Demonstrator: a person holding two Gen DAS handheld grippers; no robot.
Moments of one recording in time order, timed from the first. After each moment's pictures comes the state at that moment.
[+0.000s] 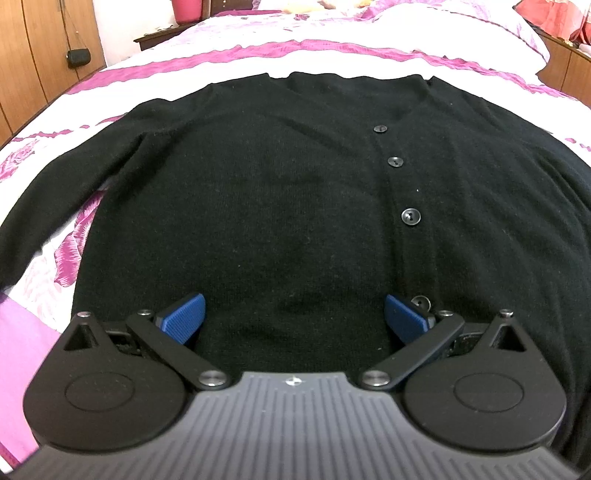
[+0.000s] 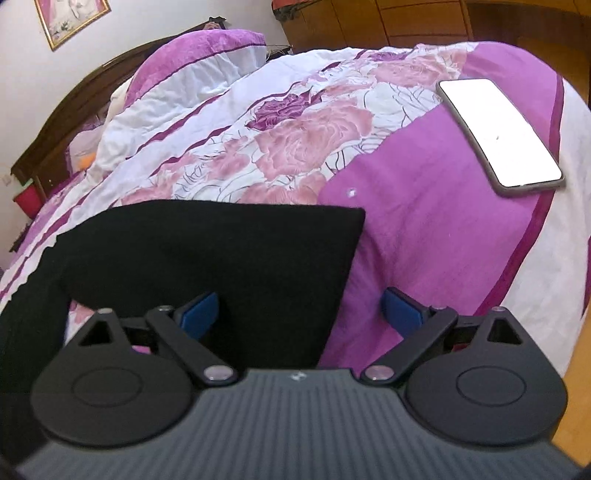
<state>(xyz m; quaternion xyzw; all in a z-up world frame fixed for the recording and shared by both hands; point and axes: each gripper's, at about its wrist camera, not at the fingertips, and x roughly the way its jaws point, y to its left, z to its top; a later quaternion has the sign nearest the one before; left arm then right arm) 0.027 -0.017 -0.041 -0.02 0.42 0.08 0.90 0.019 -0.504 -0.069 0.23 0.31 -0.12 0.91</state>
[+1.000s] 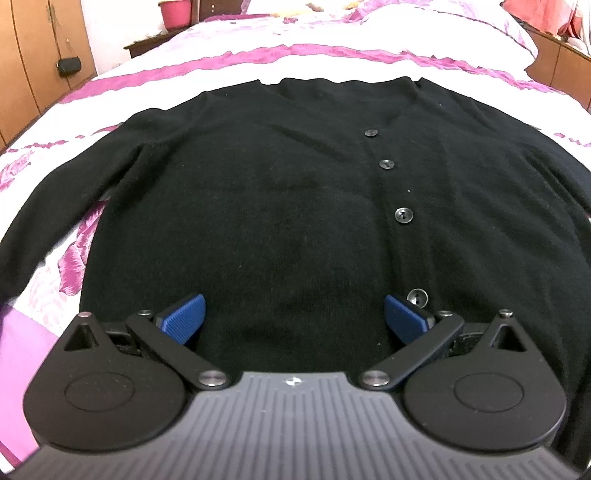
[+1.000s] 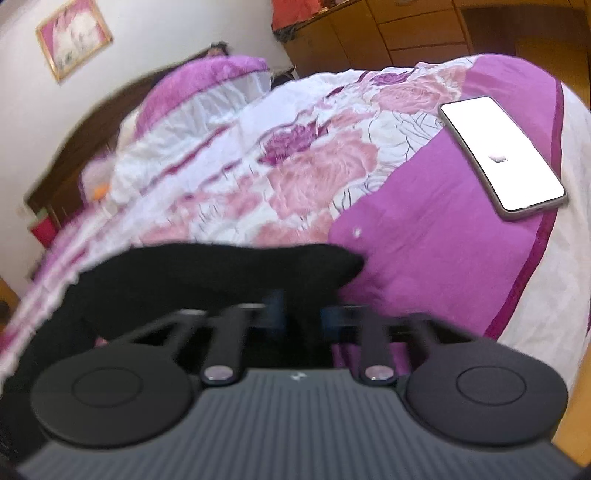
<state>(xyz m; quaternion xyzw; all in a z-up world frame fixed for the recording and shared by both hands) 0.024 -0.013 -0.032 -0.01 0.42 0.07 0.90 0.010 -0.519 -0.044 0.30 0.25 -0.10 0.92</state>
